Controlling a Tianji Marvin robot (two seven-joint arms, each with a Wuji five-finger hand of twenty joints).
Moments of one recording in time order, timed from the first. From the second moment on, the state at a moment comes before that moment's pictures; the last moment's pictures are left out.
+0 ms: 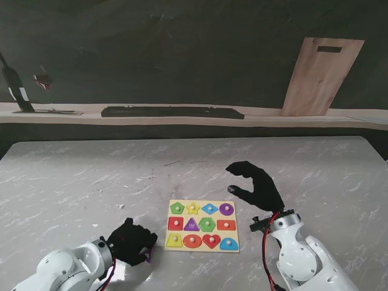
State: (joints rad) left arm 1.75 -1.00 -1.22 -1.73 1.22 -0.31 -0.20; right arm -1.60 -1.18 1.30 -1.48 -0.45 -0.52 -0.33; left_hand 0.74 -0.57 0.85 -0.15 0.51 0.16 1.03 0.53 0.72 0.19 0.77 0.70 0.63 0.20 0.92 0.81 0.23 0.56 1.27 0.73; right_hand 0.18 -0.47 0.71 -0.08 0.39 -0.16 0.81 0.48 0.60 -0.01 0.75 0.38 0.65 0.06 0.50 0.51 0.23 0.26 0.91 0.48
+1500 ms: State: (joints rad) left arm 1.73 -1.00 -1.19 -1.69 1.15 -0.28 -0.19; right arm -1.61 -1.18 1.31 -1.49 -0.46 -0.52 -0.35; left_hand 0.88 -0.56 0.80 -0.24 0.59 0.17 1.20 0.47 0.98 0.19 0.72 0.78 0.82 0.18 0.96 0.77 0.34 0.56 1.35 0.73; right_hand 0.18 -0.47 0.71 -0.08 0.39 -0.16 0.81 0.48 0.60 -0.01 0.75 0.38 0.65 0.06 0.50 0.51 0.23 0.26 0.91 0.48
